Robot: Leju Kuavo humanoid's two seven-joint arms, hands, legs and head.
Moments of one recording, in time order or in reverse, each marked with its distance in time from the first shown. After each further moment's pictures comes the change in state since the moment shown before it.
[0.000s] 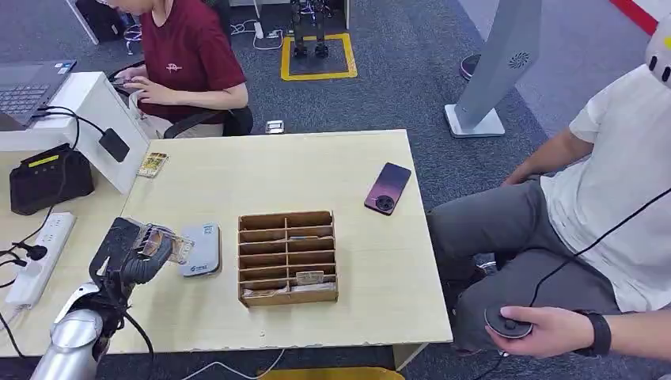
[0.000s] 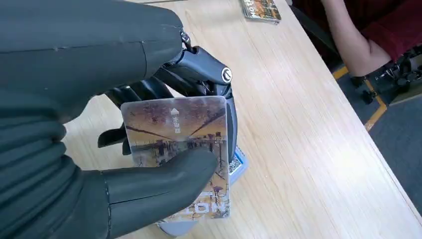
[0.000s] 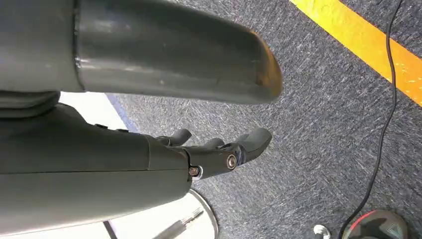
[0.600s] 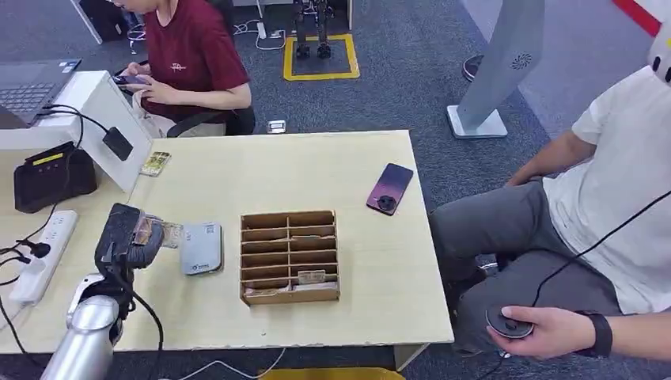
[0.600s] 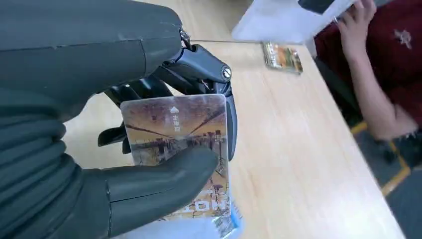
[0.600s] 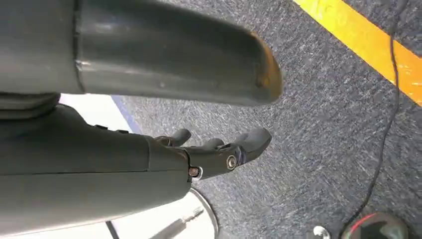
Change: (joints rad) left arm -0.123 -0.071 0.003 0.179 -0.096 0.207 -0.002; right arm -0.010 0.002 0.004 0.000 0.005 0.013 0.018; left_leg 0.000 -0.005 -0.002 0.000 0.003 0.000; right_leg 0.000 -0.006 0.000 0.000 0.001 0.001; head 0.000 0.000
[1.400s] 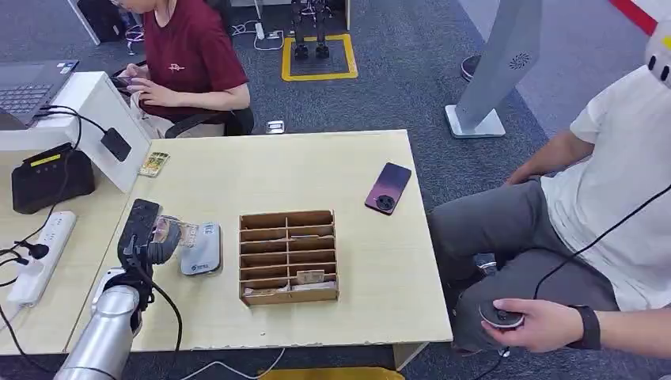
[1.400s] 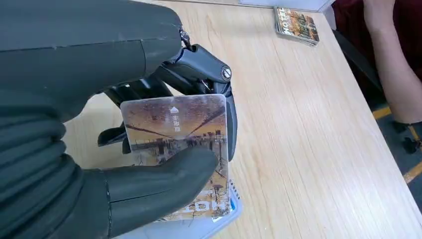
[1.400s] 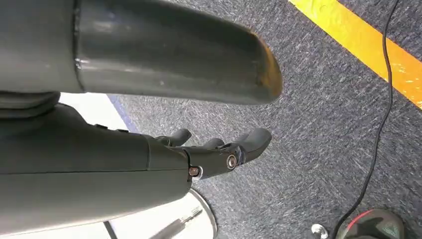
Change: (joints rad) left arm -0.067 -0.052 0.000 0.159 -0.002 0.004 -0.019; right arm -0.004 0.002 0.001 0.000 0.000 0.003 0.000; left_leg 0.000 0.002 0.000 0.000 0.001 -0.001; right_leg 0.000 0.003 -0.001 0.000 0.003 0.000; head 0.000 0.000
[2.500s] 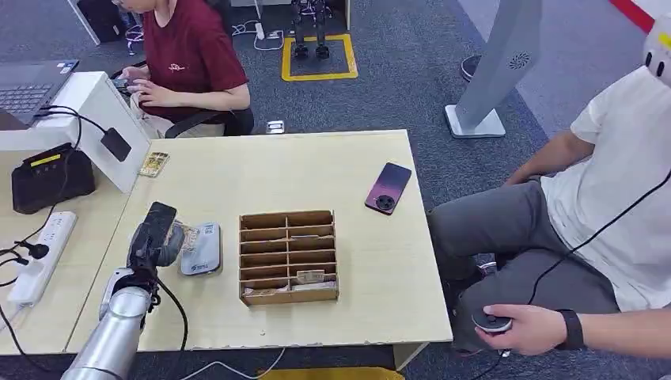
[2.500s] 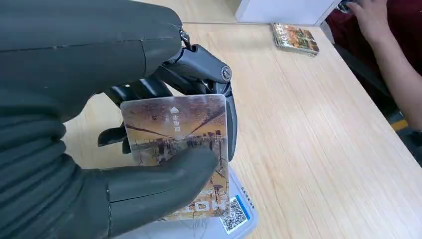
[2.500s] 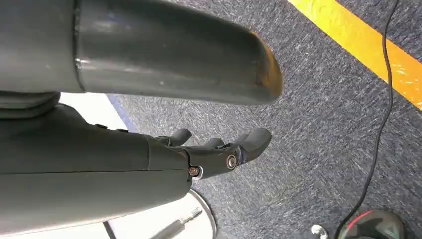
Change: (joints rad) left arm 0.000 -0.018 -0.020 0.015 -0.182 0.076 0.020; right arm 0.000 0.000 0.000 0.000 0.000 0.006 0.000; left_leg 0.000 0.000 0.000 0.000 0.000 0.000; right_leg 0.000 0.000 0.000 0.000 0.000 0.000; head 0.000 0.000
